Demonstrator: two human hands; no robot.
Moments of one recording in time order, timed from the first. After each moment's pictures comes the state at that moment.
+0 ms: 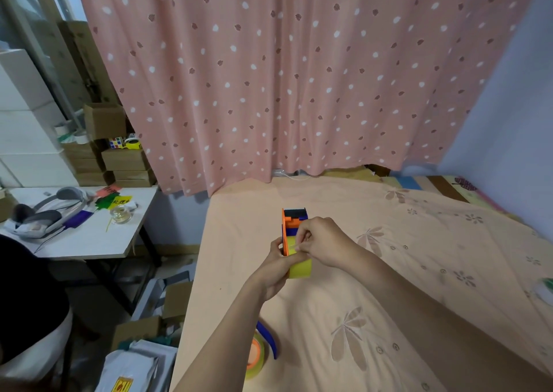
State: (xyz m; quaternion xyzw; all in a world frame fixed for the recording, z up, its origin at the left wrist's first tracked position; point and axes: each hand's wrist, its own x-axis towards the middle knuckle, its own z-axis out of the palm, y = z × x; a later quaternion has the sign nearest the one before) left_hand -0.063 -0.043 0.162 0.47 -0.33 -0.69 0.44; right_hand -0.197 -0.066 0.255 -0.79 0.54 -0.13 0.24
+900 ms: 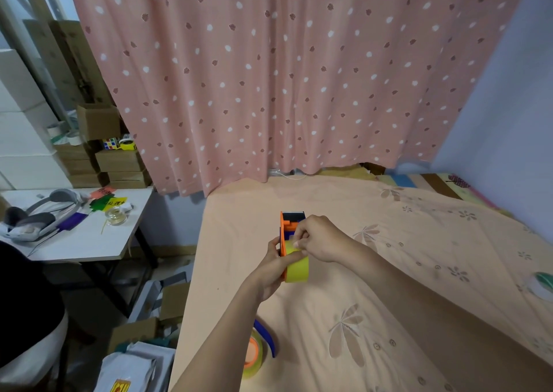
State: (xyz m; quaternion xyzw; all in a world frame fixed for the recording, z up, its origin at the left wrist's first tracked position) left_hand -0.061 -0.043 0.155 0.48 -0.35 -0.69 0.42; right_hand -0.195 -0.066 0.262 -0.78 0.56 -0.09 0.26
